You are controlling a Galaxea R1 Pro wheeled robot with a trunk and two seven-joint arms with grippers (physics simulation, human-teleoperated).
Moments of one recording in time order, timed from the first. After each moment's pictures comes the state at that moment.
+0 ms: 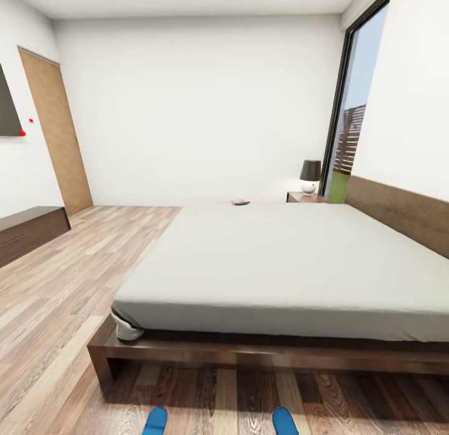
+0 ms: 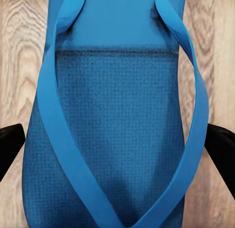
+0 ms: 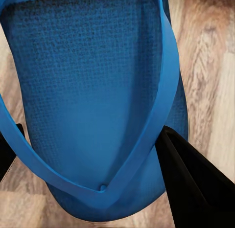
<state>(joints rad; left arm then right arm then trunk) -0.38 -0.02 -0.30 -0.11 0.26 0.04 0.06 -0.29 0.02 0.22 -0.27 -0.06 0.16 -0.11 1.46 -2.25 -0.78</state>
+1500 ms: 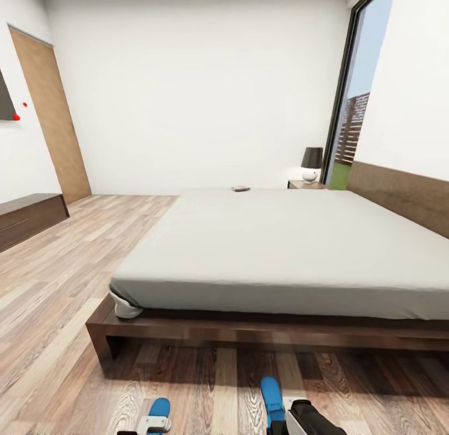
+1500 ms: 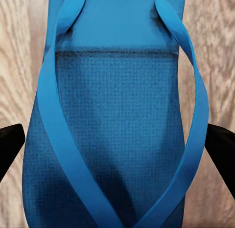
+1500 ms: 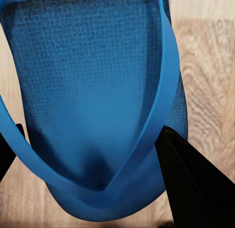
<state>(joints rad) -0.48 -0.02 -0.28 -0.11 0.27 0.25 0.05 -0.49 0.08 0.19 -0.29 -0.26 0.51 -0.14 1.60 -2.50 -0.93</state>
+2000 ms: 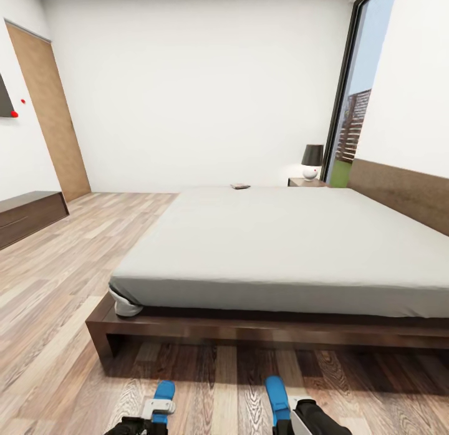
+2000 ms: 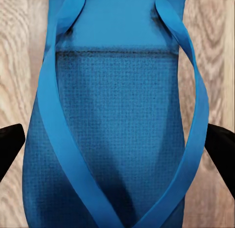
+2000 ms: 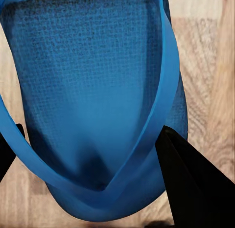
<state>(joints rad) -0.48 -0.02 -0.29 -0.19 0.26 0.26 0.05 -0.49 0.06 0.19 -0.30 -0.24 0.51 -0.14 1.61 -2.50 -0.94</state>
